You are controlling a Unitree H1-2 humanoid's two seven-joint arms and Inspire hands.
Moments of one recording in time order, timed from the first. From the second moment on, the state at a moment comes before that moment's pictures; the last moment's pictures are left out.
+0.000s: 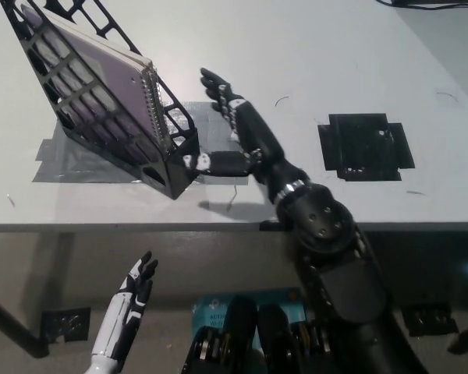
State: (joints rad) left_arm 0.02 0.10 -0.04 0.14 0.18 -0.26 -0.03; right_arm -0.73 0.16 0.14 0.40 -0.07 0.08 0.10
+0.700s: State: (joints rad) left_arm 0.01 0.13 -0.08 0.13 0.20 -0.25 -0.04; right_arm -0.80 0.22 0.09 0.37 -0.01 0.07 0.10
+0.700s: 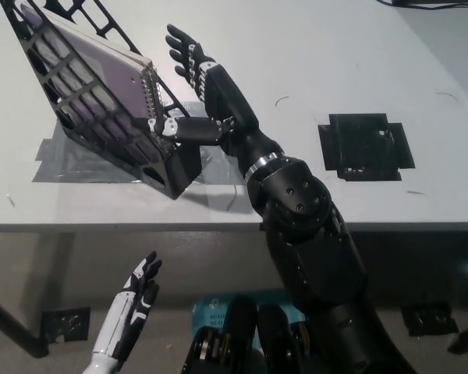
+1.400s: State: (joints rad) left_arm -0.01 0.14 -0.10 0.13 0.21 -0.23 -0.06; right_arm -0.84 0.27 0.06 0.47 0.07 0.09 0.10
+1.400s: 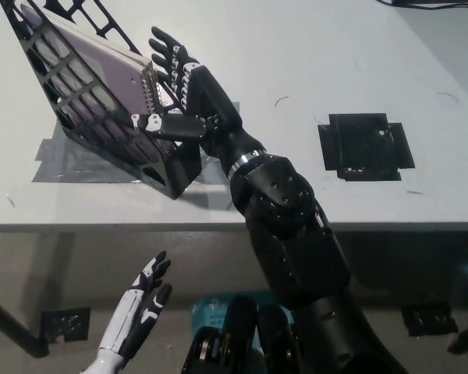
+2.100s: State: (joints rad) left_arm -0.02 0.15 -0.11 0.12 0.22 -0.19 -0.07; right_arm -0.87 0.27 0.07 0.59 0.06 0.09 0.09
